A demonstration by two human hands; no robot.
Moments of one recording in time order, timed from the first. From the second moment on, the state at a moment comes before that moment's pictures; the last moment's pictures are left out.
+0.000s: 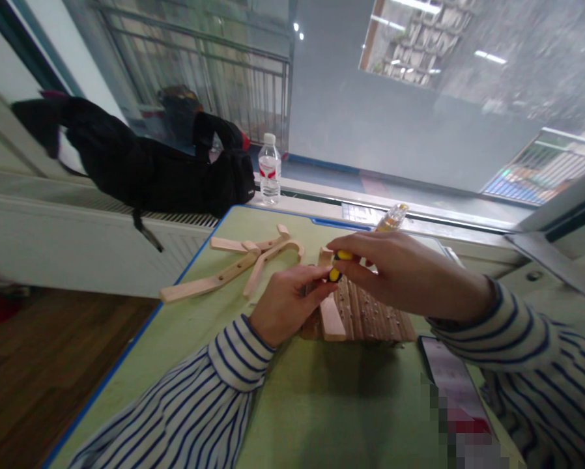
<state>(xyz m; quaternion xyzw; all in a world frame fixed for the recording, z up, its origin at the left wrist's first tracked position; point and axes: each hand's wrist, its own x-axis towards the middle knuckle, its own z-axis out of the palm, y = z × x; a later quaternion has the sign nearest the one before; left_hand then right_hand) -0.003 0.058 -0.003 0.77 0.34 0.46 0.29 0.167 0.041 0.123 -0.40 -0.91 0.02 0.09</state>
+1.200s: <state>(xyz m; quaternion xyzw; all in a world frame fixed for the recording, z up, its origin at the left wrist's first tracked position) -0.001 0.056 -0.008 0.77 0.34 0.46 0.28 0.174 0.046 0.124 -0.37 -0.92 0.04 0.11</state>
